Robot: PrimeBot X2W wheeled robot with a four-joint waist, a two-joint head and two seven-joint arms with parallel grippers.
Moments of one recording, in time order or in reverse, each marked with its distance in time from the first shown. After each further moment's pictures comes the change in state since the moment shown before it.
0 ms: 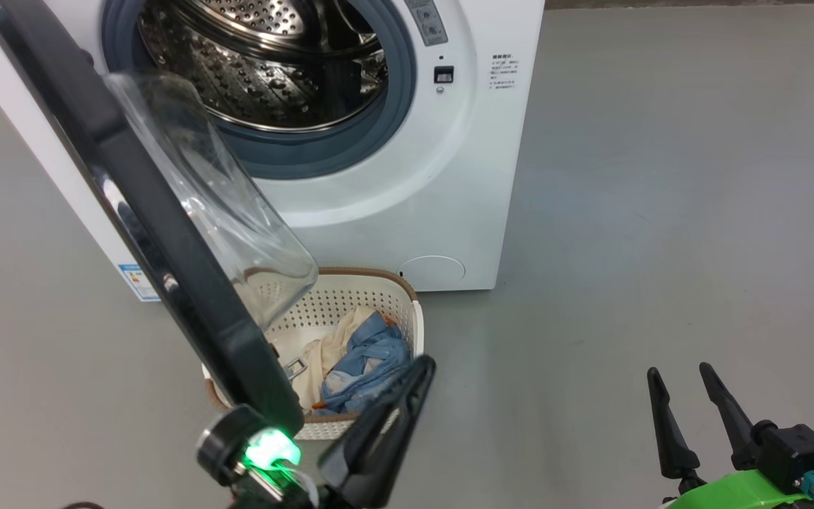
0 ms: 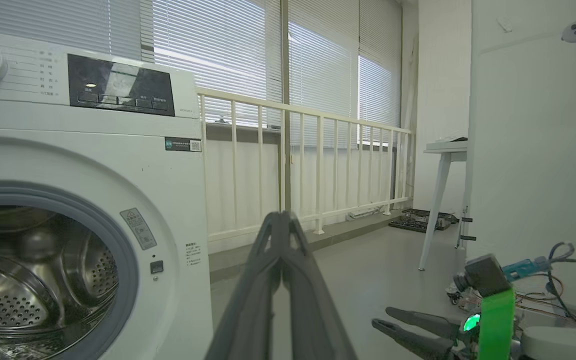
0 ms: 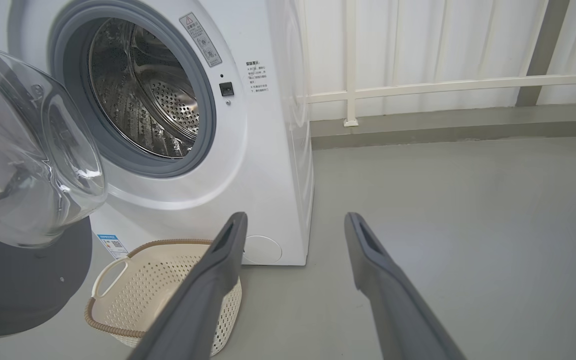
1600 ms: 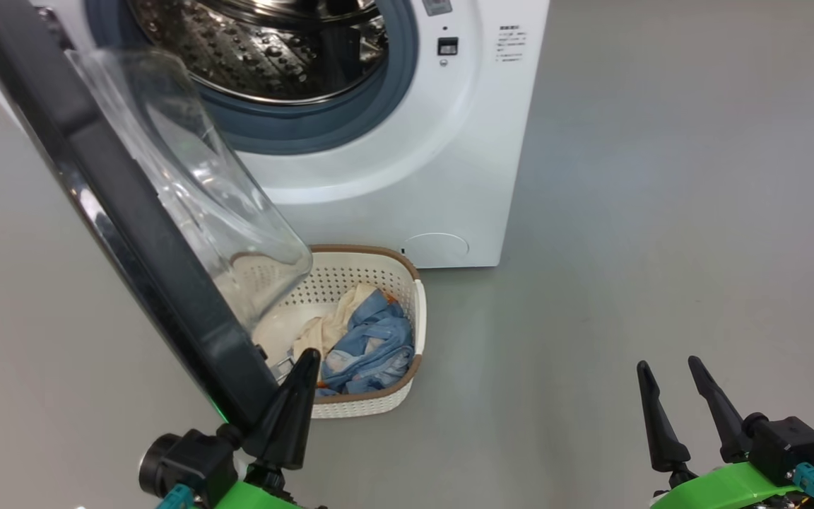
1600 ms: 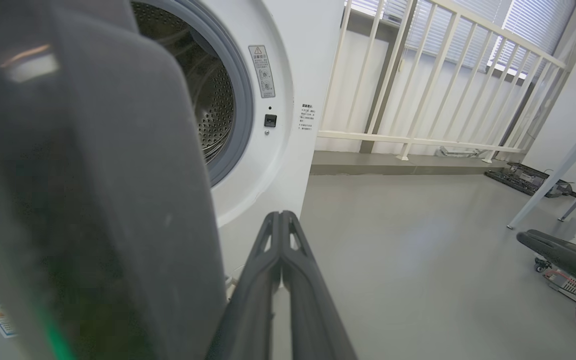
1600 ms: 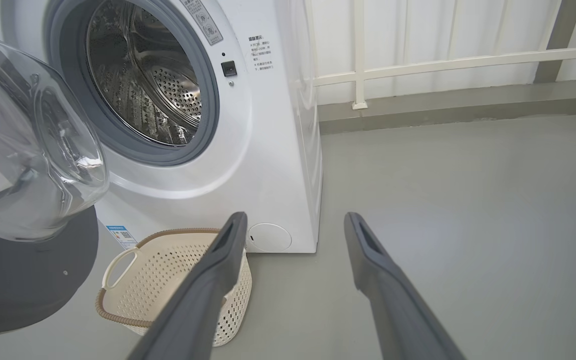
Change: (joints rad) left arm -0.022 -0.080 0.231 0.433 -0.052 -0.001 0.001; right arm -0.021 -0.001 0.026 0.013 0.026 0.000 0.000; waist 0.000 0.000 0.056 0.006
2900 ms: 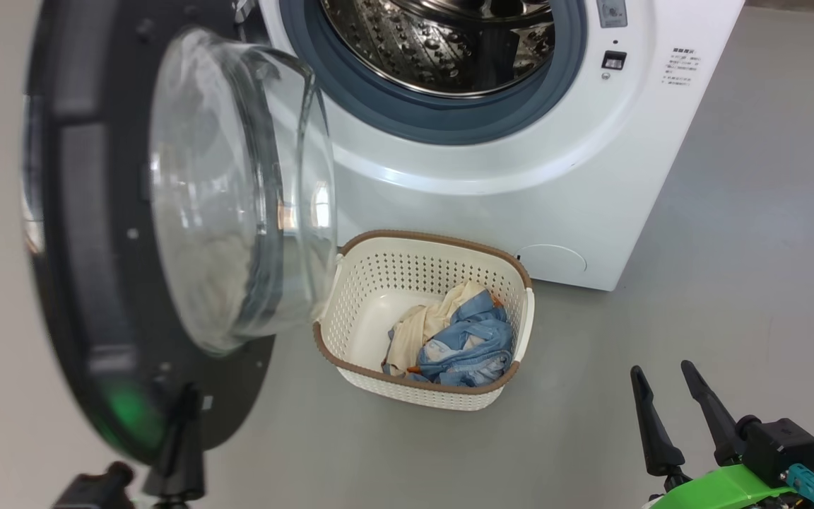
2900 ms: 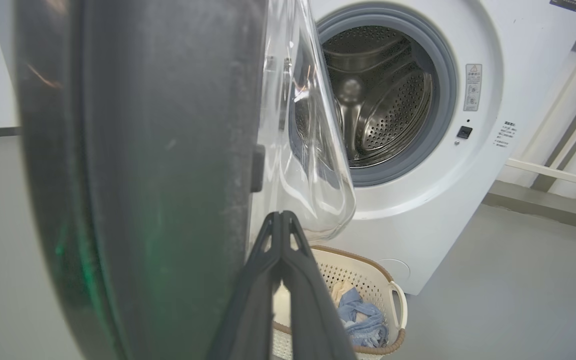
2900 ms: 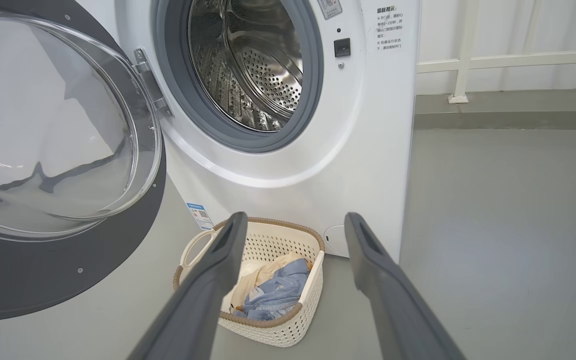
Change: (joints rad) left arm 0.104 -0.017 0.235 0.017 -0.029 0.056 0.000; right arm 0.000 -0.005 0.016 0.017 0.008 0.000 0.000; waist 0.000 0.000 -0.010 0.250
